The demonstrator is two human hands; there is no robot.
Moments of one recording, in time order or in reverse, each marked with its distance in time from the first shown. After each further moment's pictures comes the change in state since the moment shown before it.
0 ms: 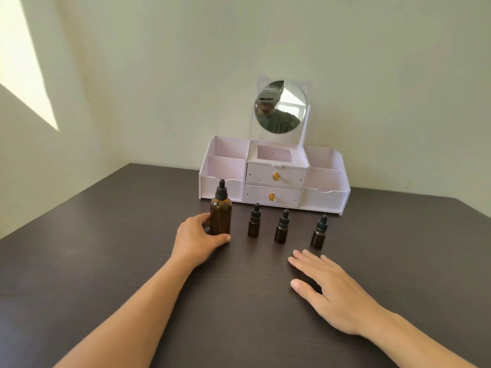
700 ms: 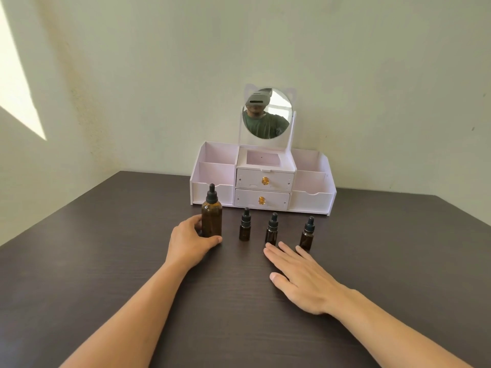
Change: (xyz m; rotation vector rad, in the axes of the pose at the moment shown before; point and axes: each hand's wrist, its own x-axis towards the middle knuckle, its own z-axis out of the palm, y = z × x) left_hand 0.003 0.005 -0.001 0.006 0.014 -0.002; right_hand 0.028 -0.010 0.002 -0.114 -0.094 -0.068
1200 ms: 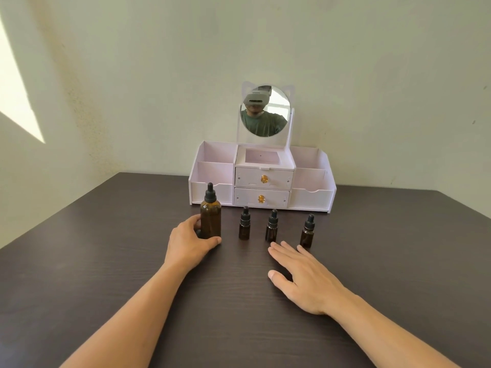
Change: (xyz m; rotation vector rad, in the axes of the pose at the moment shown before) left_hand -0.001 -0.002 0.003 0.053 0.018 0.011; right_hand 0.000 -0.001 0.006 0.053 0.099 0.052
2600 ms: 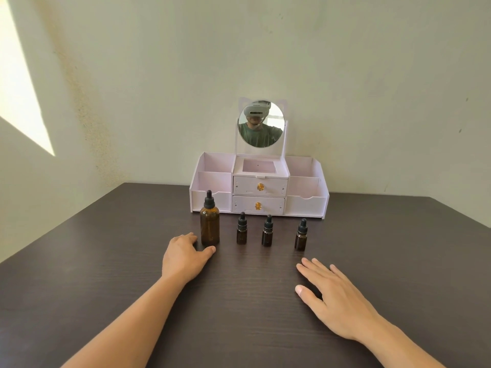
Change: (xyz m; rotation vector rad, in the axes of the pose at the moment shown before) left_hand -0.015 -0.003 -0.004 0.268 -0.007 -0.054; right_hand -0.059 0.022 -0.006 0.006 0.075 0.161
